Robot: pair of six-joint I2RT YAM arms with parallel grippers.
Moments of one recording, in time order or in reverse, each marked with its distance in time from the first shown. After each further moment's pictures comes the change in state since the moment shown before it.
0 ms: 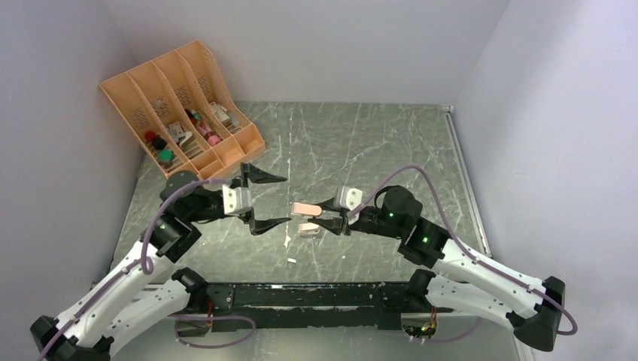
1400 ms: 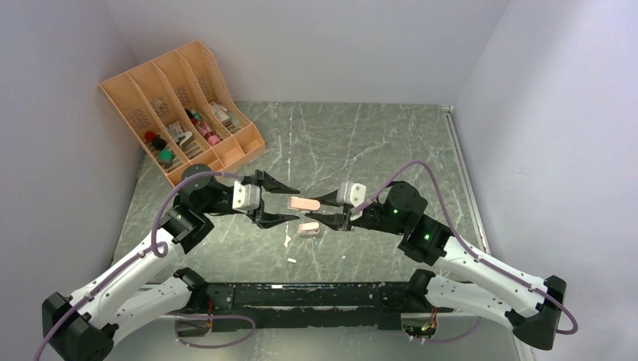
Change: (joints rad) left arm -0.020 0.148 -0.018 0.164 0.169 -0.068; right arm 0.000 0.005 0.066 0.024 -0.026 0.007
